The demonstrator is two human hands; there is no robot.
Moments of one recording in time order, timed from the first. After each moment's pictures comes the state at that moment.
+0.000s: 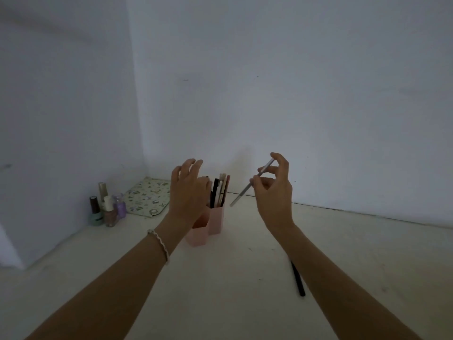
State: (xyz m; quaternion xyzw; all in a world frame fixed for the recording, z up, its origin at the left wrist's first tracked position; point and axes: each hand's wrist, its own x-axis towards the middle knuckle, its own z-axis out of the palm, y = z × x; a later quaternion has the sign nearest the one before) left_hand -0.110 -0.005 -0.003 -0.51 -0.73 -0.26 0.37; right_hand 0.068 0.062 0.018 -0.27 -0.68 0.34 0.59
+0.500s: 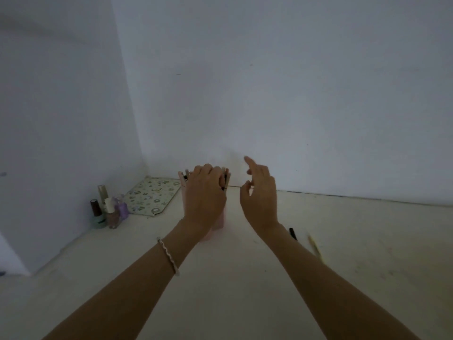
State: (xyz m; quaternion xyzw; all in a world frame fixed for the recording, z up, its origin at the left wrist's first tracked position) left_hand -0.061 -0.011 0.008 -0.53 -0.71 -0.38 0.26; right_hand 0.043 0.064 -0.020 -0.26 -0.76 0.05 0.59
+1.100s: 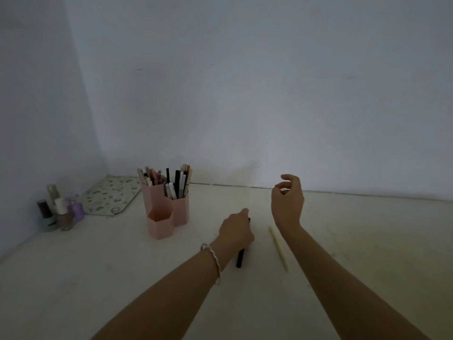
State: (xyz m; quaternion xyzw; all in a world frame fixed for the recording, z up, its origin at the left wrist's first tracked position) left_hand 0.069 0.043 -0.056 -0.59 -0.76 -0.19 -0.18; right_hand 0.170 0.111 -0.031 -0.47 -0.57 0.28 0.61
